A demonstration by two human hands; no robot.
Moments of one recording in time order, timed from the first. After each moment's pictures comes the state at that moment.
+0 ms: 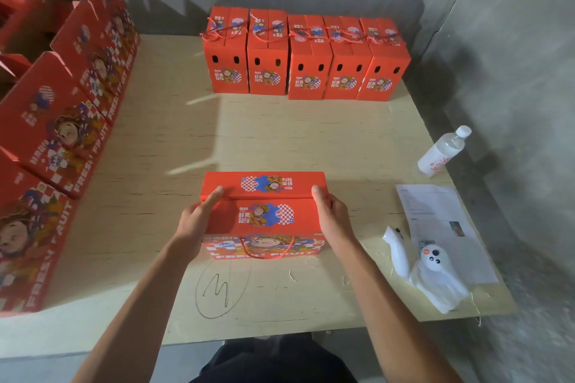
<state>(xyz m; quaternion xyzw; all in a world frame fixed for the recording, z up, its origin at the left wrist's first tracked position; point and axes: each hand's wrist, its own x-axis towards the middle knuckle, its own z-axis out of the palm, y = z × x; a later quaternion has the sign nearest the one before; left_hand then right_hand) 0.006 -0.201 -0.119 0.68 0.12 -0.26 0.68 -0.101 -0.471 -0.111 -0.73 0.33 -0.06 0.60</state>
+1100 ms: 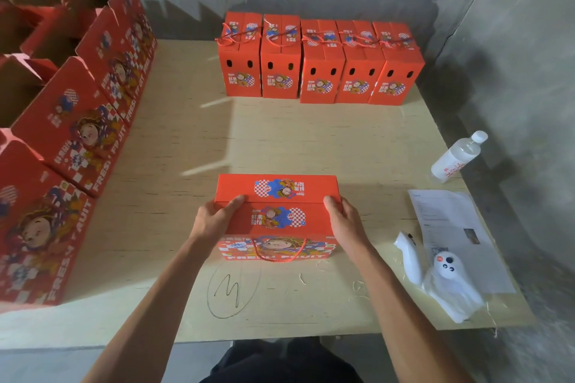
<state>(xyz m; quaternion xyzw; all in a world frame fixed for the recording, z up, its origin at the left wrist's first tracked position) 0.001 -0.205 -0.103 0.76 0.08 -0.21 0.60 -0.103 -0.476 -0.115 -0.76 0.31 -0.04 0.57</state>
